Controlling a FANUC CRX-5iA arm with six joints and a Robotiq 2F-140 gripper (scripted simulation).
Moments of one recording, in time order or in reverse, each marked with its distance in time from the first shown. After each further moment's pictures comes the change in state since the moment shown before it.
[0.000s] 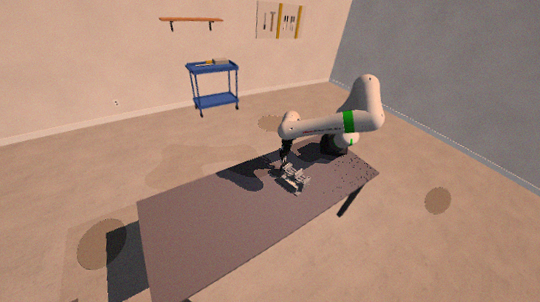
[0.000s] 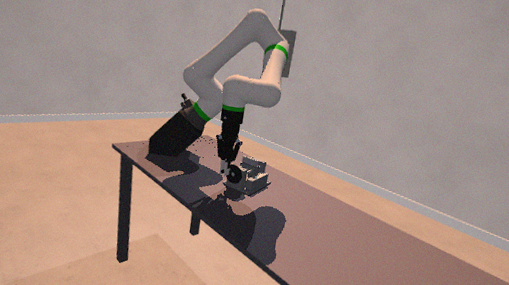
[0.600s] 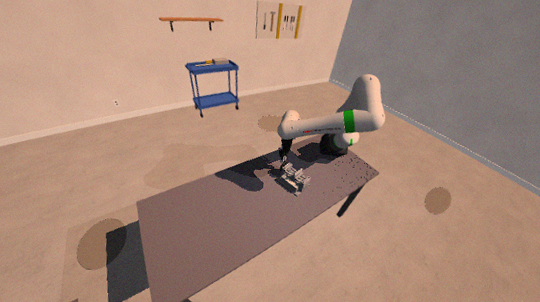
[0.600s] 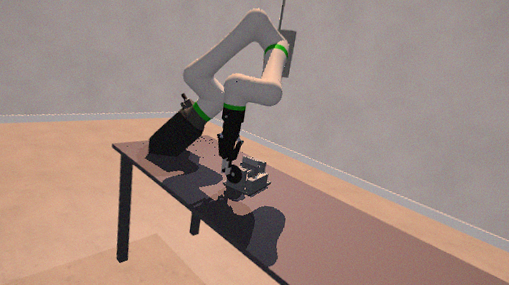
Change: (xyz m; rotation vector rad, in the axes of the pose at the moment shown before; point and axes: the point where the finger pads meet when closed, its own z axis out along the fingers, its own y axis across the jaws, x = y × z) arm 0.000 -0.005 -0.006 0.000 0.000 0.000
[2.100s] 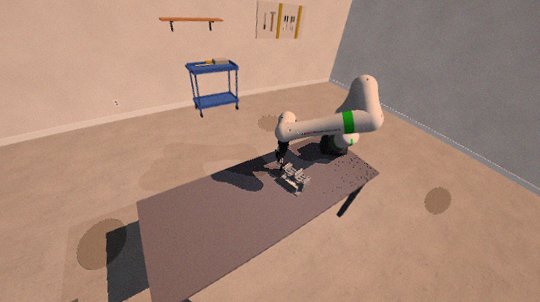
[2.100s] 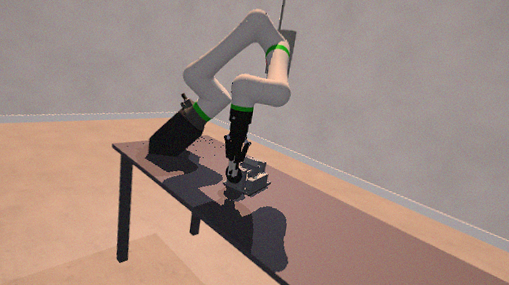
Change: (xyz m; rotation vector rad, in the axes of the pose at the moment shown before) arm 0.000 -0.038 -0.004 0.000 0.000 0.000
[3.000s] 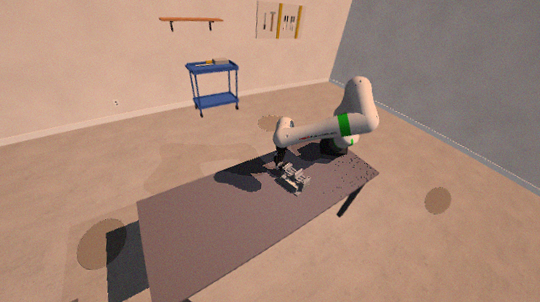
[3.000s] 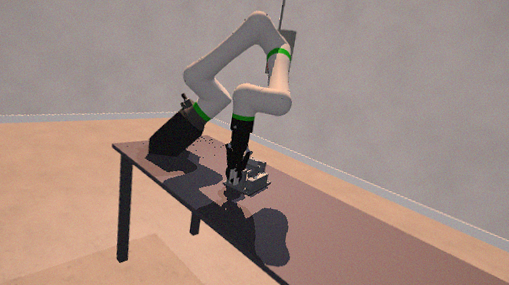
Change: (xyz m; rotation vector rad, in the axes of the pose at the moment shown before) arm 0.000 -0.013 0.035 0.000 0.000 0.000
